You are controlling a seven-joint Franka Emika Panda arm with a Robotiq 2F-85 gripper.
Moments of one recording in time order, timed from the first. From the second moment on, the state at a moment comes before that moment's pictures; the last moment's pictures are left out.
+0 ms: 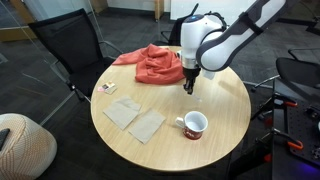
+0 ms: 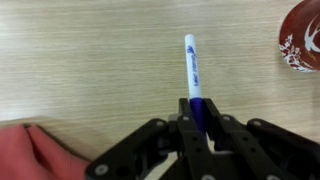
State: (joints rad) arm 0.04 0.61 0.02 -2.01 -0.04 2.52 0.00
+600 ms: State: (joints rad) arm 0.04 0.71 0.02 -1.93 -0.04 2.52 0.00
